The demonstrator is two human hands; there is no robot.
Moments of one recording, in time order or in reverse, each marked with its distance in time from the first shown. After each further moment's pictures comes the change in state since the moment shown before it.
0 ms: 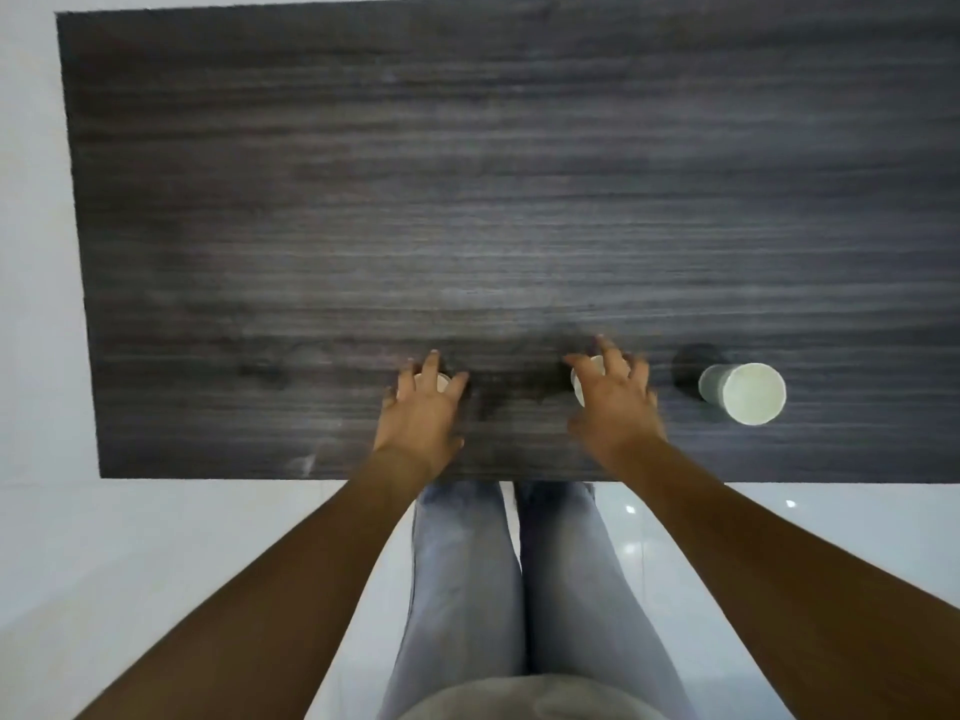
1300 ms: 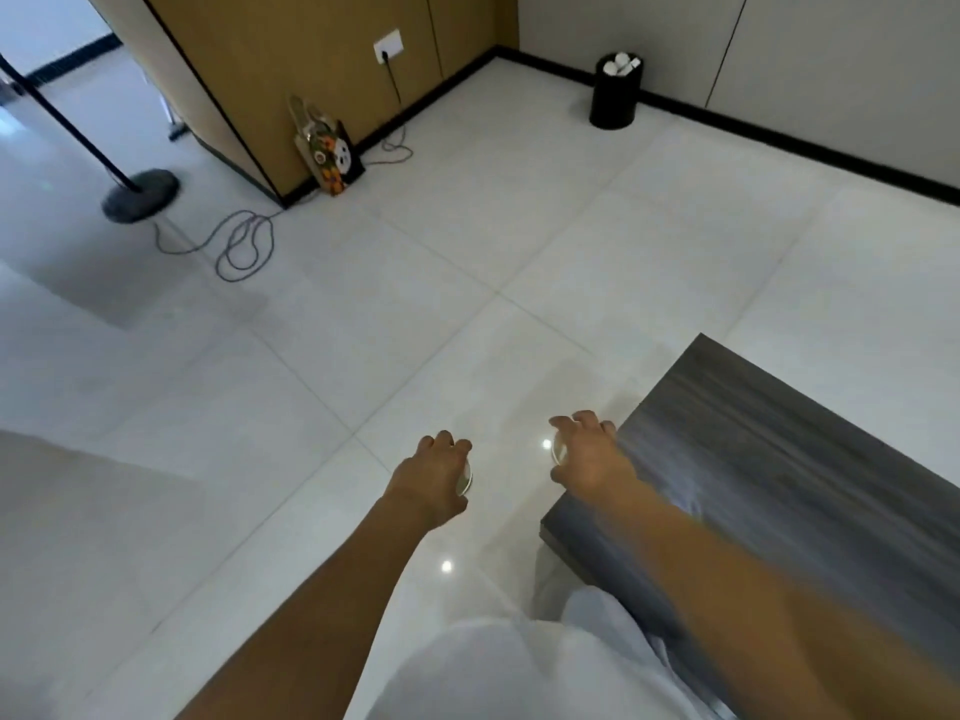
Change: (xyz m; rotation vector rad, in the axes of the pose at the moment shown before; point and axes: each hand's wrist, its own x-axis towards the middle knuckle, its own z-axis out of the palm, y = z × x) left_hand -0.448 -0.472 -0.039 -0.490 0.421 -0.526; right_hand -0.252 -0.623 0.015 -0.344 -0.007 -0.776
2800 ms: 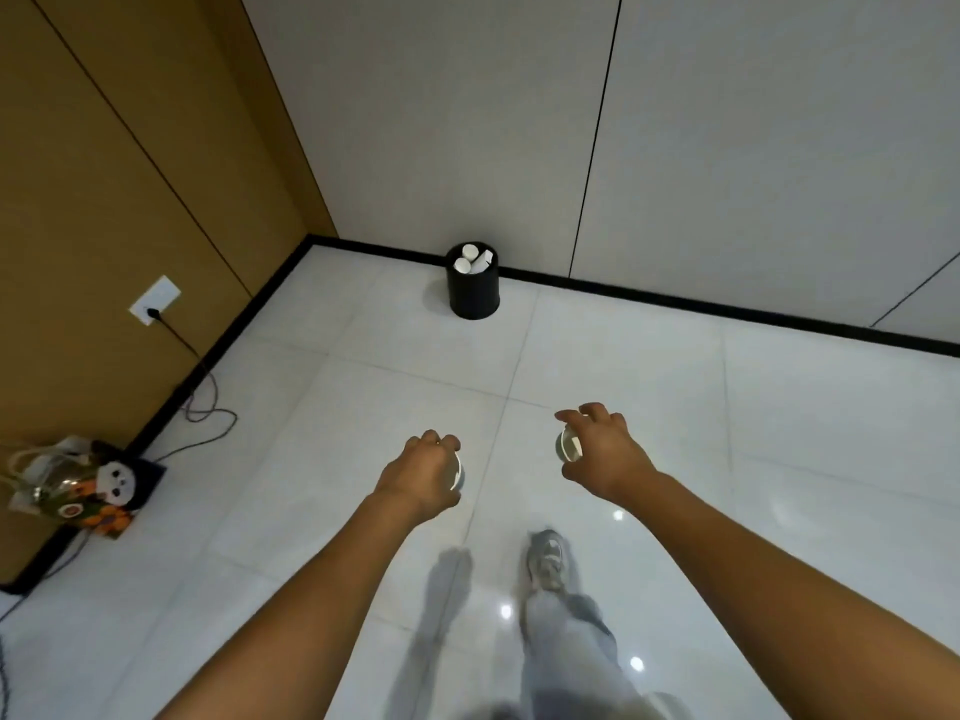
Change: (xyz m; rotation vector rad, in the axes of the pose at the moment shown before) left_hand 0.902 0.000 -0.547 0.045 0.010 0.326; right_hand 0.756 0.016 -0.574 0.108 0.302 0.314
